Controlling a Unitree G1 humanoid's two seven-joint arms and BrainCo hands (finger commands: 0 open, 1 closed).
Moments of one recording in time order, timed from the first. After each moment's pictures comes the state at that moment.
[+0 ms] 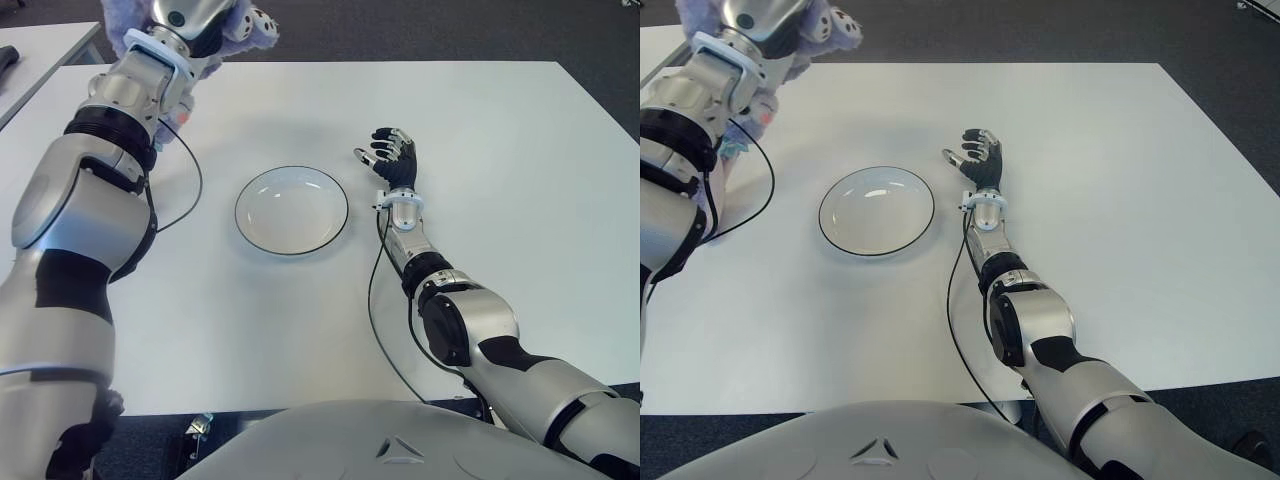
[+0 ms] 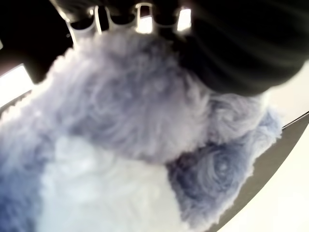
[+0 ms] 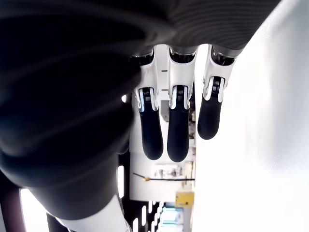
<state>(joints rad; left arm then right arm) -1.28 0.60 -0.73 1.21 1.02 -0.25 0.62 -0.76 0.08 -0.14 1.23 -0.12 -0.57 -0.35</state>
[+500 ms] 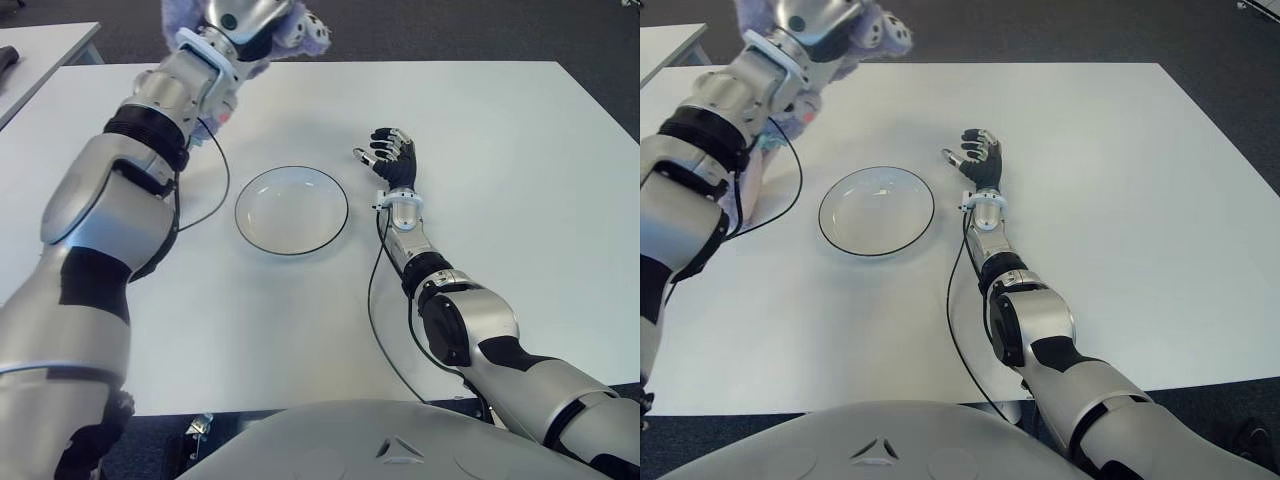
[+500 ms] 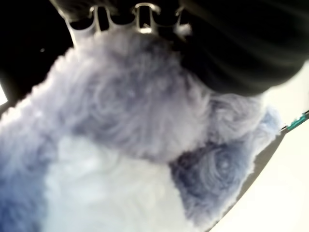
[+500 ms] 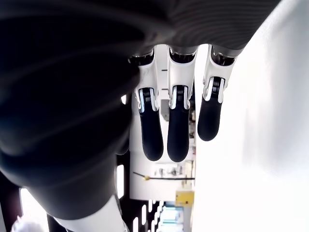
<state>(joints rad) -1.28 0.52 -0.77 1.09 1.06 -0.23 0.59 -0.76 0.08 -0.14 1.23 -0.12 -0.57 -0.34</state>
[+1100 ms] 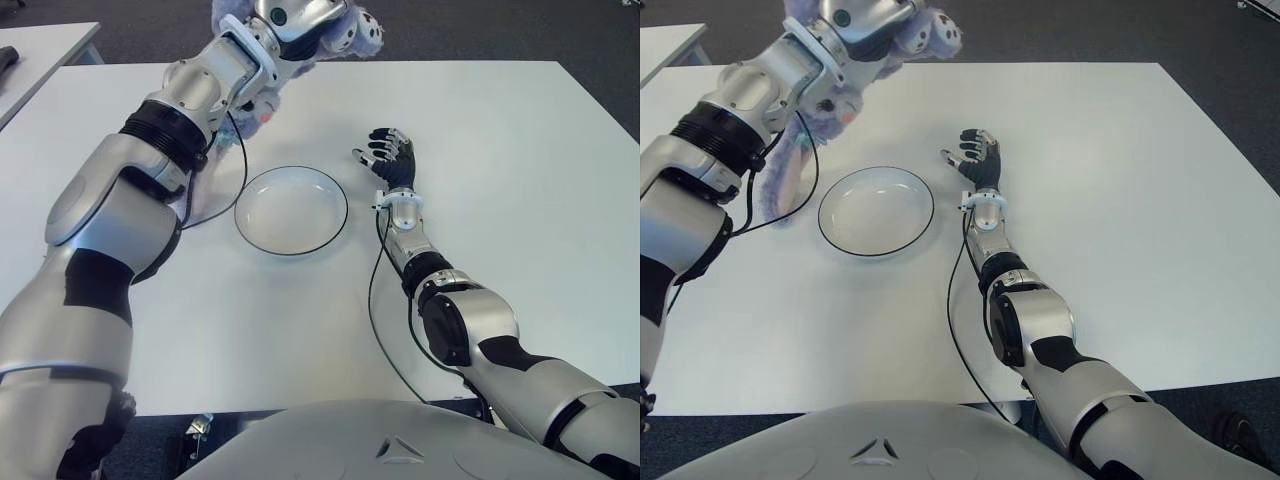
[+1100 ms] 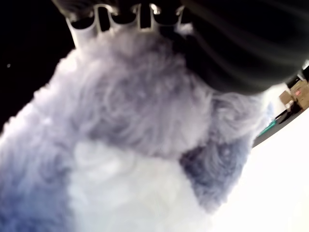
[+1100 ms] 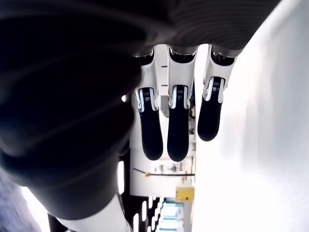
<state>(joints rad) -1.27 0.53 -0.77 0.82 1.08 -0.24 0.44 -0.76 0.08 -0.14 1.23 -0.12 -0.57 -0.33</state>
